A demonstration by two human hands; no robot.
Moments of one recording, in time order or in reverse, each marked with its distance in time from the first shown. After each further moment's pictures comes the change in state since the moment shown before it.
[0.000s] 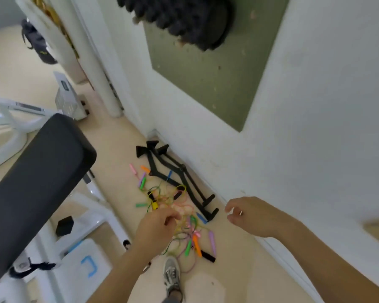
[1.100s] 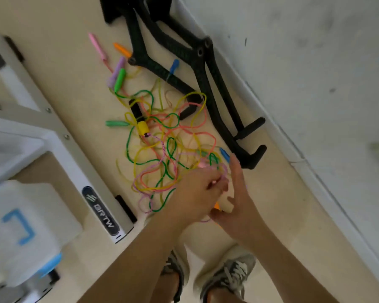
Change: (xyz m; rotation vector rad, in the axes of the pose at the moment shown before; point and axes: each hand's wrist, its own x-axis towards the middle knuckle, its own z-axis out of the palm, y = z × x) left_hand 0.294 -0.313 0.323 -0.234 -0.276 -0.040; right_hand 0.429 0.150 0.378 0.670 0.096 0.048
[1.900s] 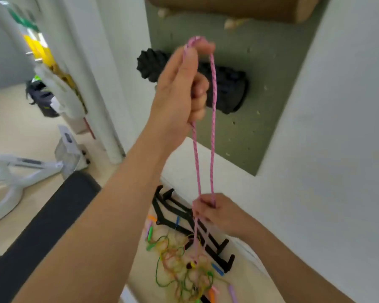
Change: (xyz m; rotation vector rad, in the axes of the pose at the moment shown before) left_hand -0.395 0.614 -0.375 -0.621 0.129 1.027; right_hand -0.364 -0.516 -0.171 -0.029 0.059 -0.427
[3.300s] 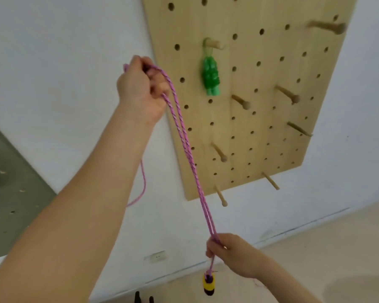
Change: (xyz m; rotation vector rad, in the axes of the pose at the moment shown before) left_hand -0.063 0.050 0.455 -0.766 -0.422 -0.649; right_hand -0.407 0.118 -0.032 0.171 0.845 0.505
